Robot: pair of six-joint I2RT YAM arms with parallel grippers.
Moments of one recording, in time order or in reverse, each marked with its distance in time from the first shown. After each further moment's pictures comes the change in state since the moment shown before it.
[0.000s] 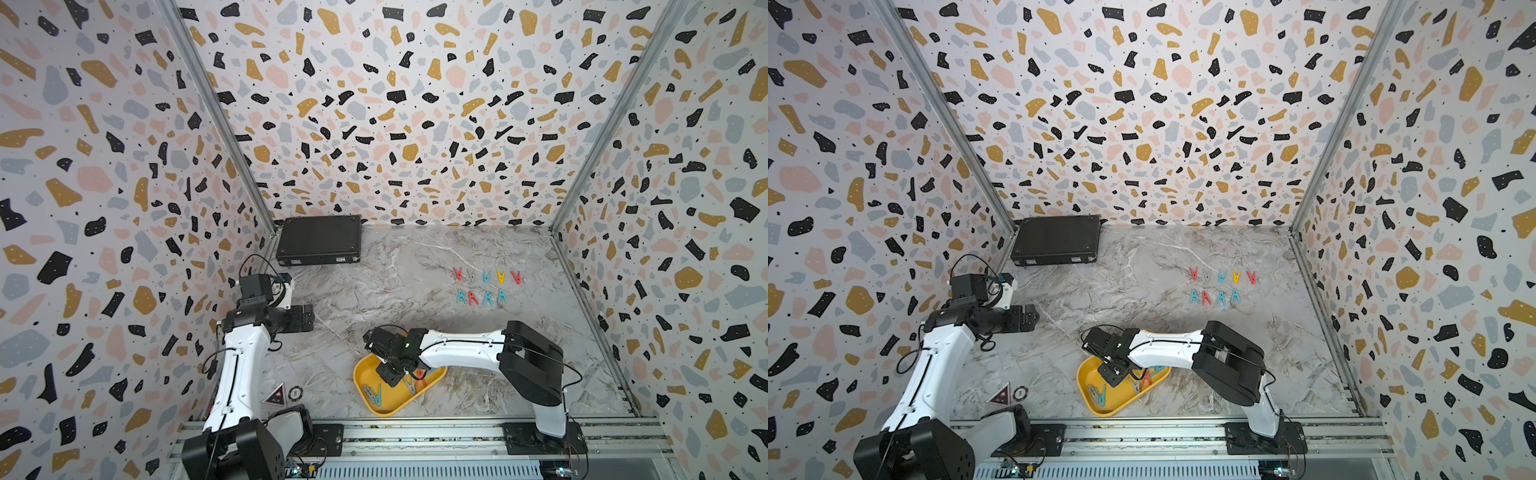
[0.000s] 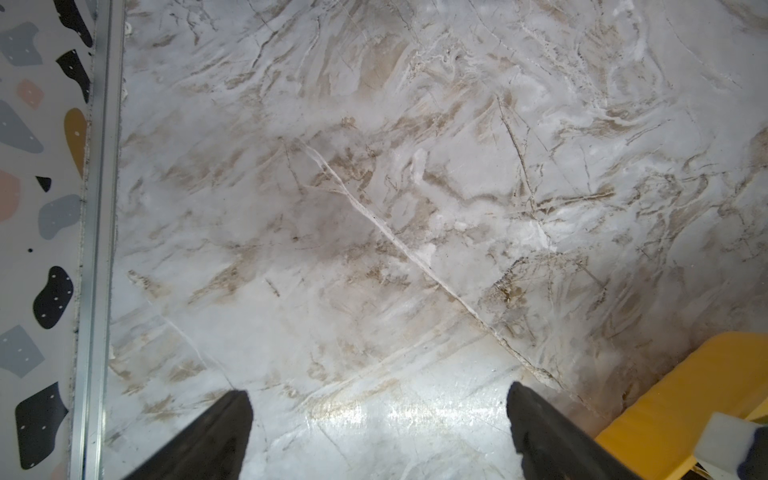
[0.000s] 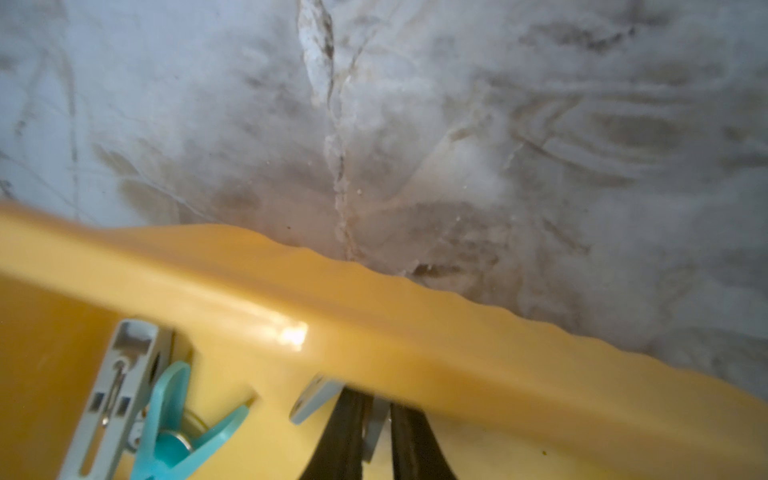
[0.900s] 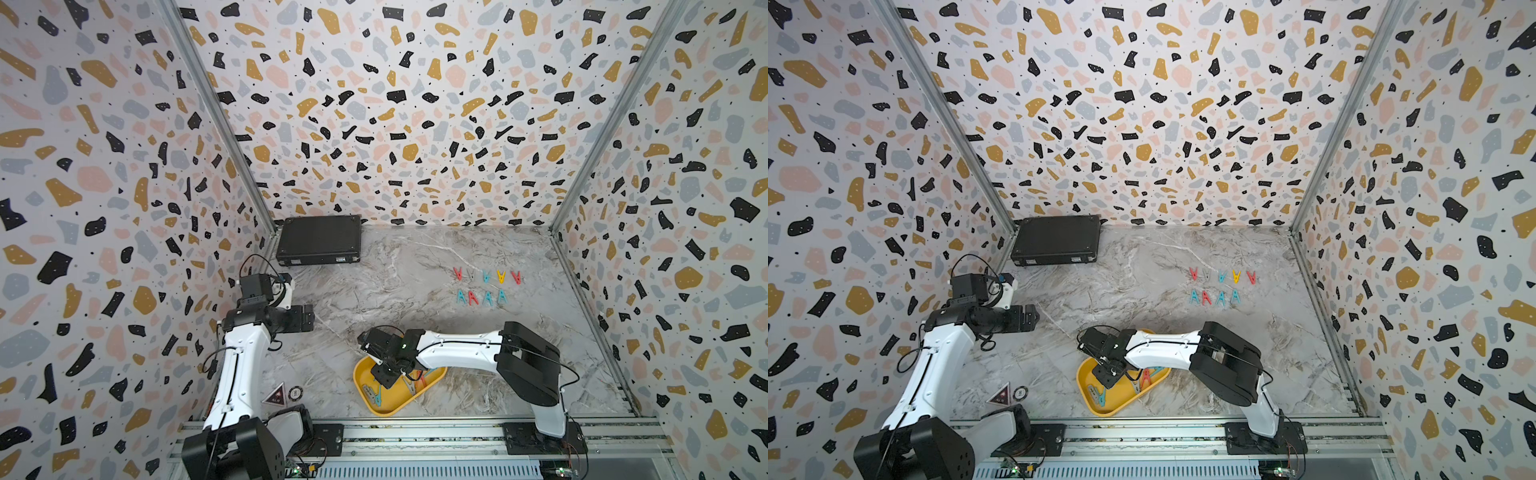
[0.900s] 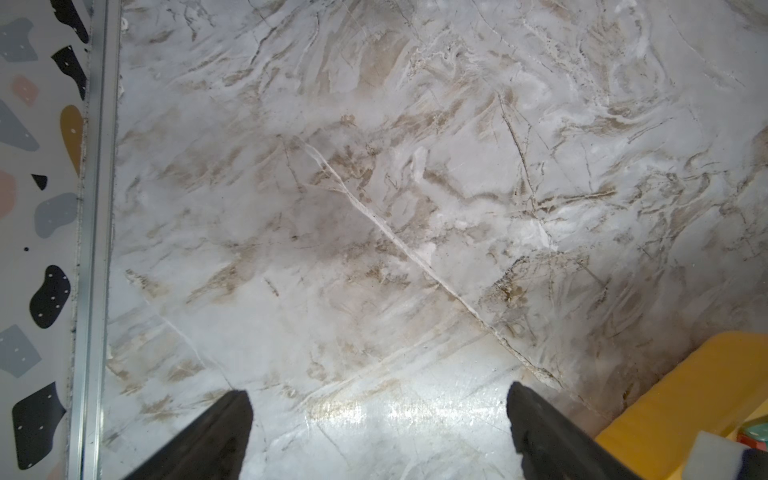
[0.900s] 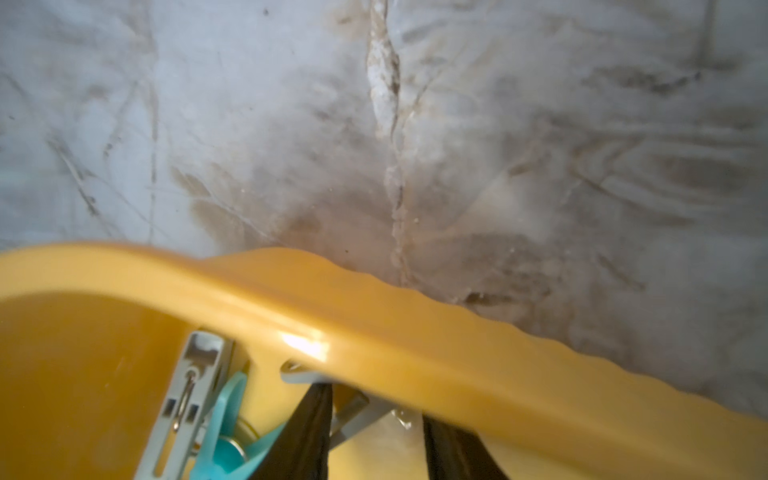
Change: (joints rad) left arm 0.000 0.005 0.000 0.000 0.000 0.000; right arm 0.014 0.018 0.030 0.017 -0.040 -0.007
